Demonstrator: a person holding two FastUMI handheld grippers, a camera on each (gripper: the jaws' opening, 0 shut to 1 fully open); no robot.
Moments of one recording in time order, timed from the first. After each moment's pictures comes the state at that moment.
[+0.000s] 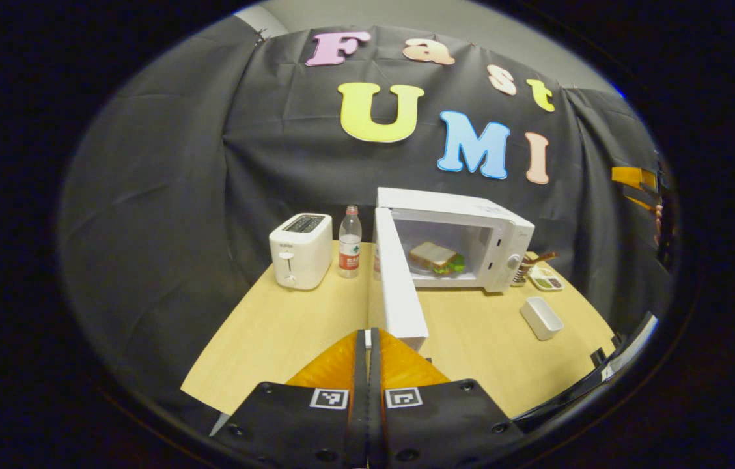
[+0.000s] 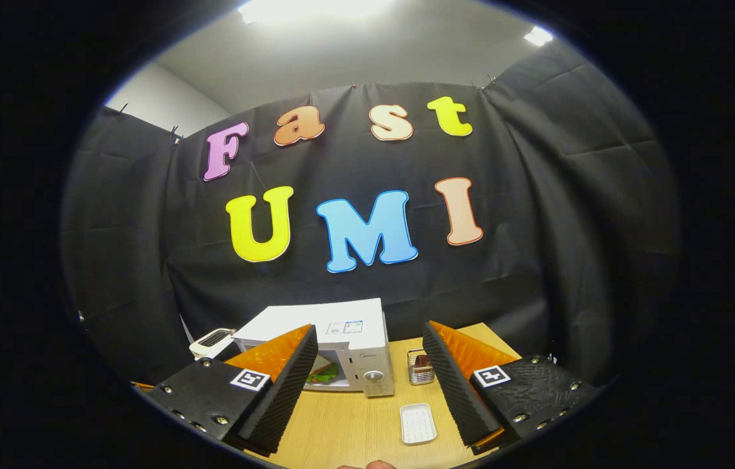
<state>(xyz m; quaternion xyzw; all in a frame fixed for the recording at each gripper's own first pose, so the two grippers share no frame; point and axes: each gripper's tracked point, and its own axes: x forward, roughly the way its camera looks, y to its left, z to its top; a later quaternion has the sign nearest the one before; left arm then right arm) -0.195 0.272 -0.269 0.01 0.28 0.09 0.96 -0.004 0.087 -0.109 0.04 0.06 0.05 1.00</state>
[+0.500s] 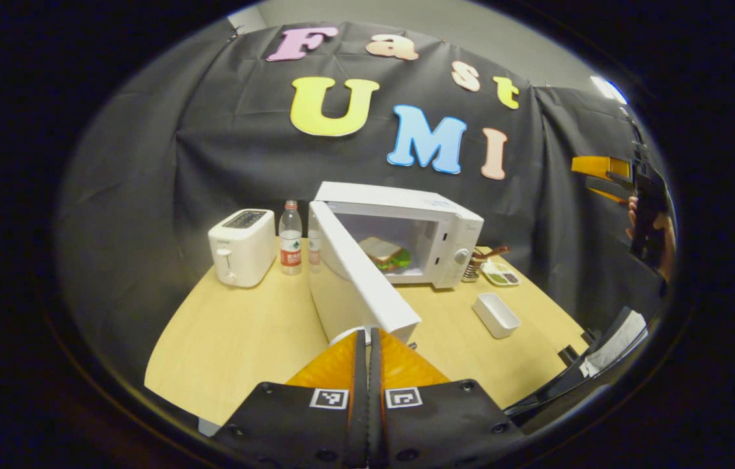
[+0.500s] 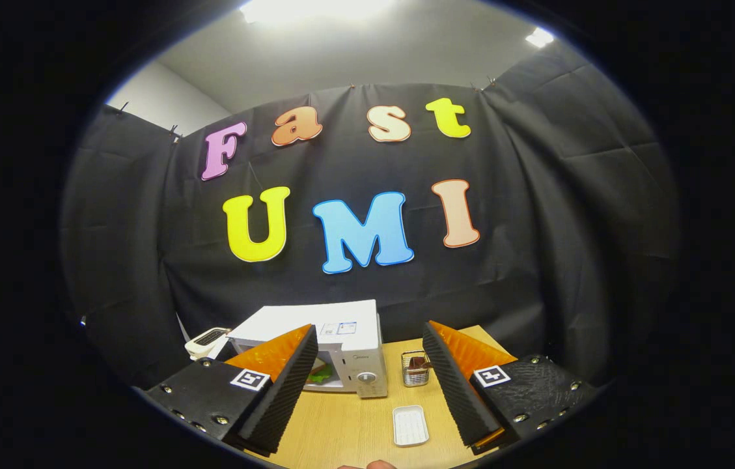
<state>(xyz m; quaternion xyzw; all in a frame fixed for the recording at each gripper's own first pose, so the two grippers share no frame) -0.170 0.190 -0.287 -0.01 0.29 -0.01 0.96 -0.001 0.071 -0.105 0.04 0.06 0.05 1.00</state>
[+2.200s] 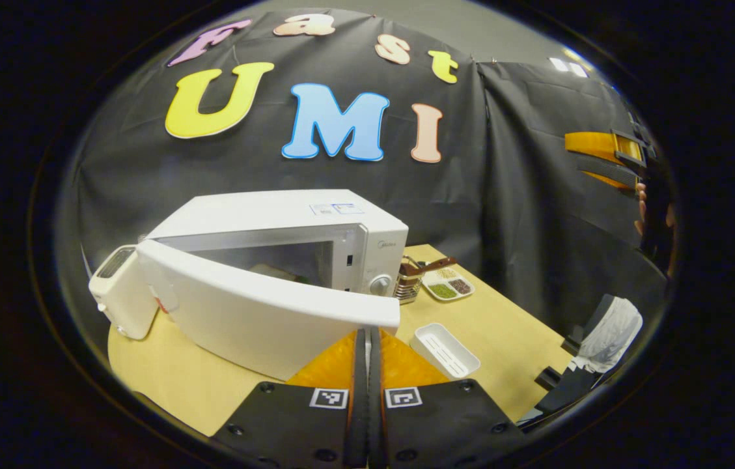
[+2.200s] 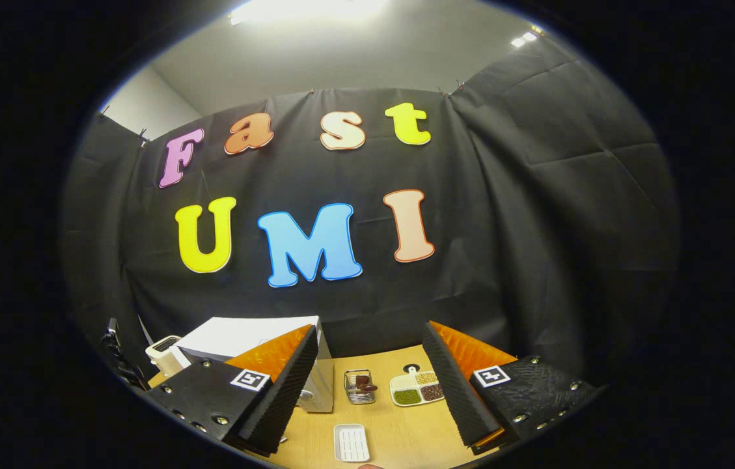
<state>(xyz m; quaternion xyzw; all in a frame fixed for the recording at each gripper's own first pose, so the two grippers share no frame) 0.026 0.012 -0.342 0.01 0.30 -0.15 0.94 0.050 -0.047 -0.088 0.03 0.05 -0.02 1.00</state>
